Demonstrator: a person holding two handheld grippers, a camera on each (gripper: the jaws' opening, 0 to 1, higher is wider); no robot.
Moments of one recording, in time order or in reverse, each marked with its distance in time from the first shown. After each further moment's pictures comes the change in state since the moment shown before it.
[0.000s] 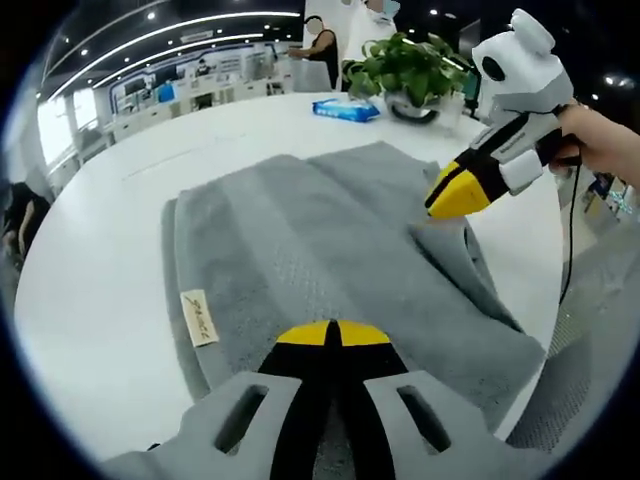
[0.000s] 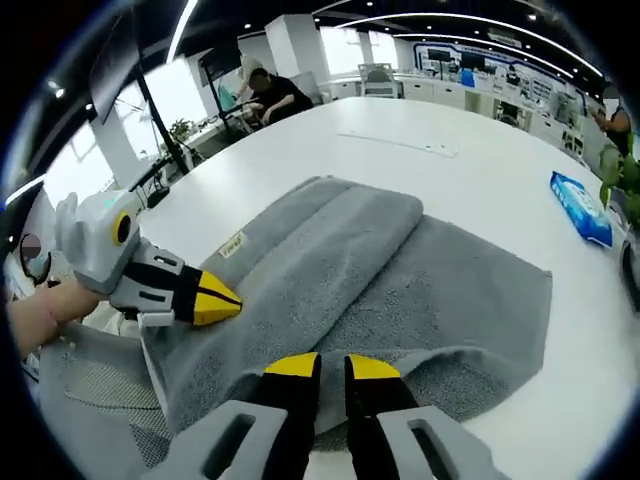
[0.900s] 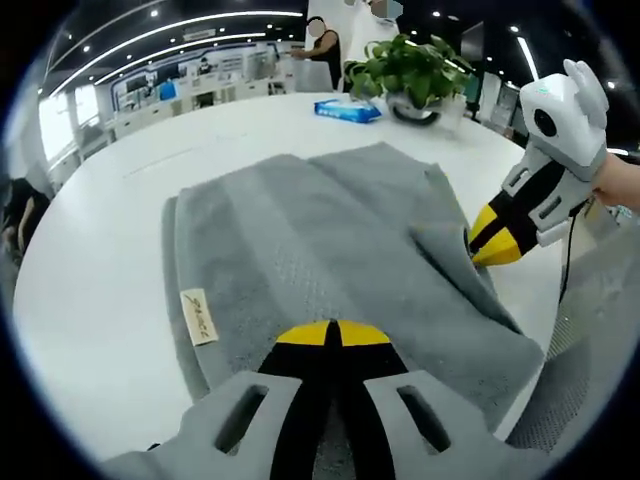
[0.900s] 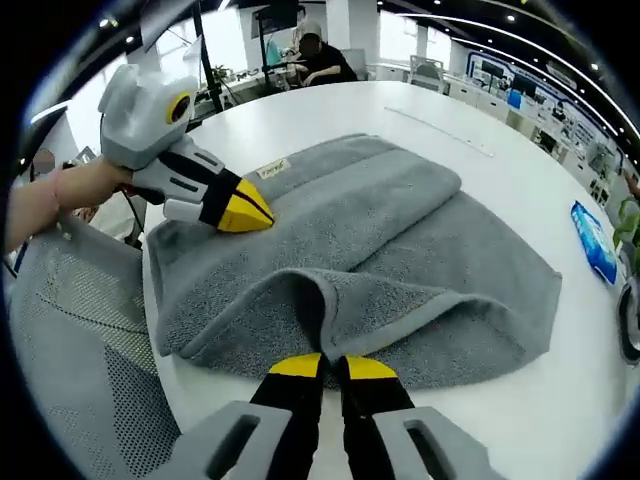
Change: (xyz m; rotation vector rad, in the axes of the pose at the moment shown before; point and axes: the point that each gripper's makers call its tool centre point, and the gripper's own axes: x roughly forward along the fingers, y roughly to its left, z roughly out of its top) left arm 0.001 -0.001 0.000 -0.011 -0.002 -0.002; right arm 0.000 0.016 -0.056 -0.225 0.122 0.012
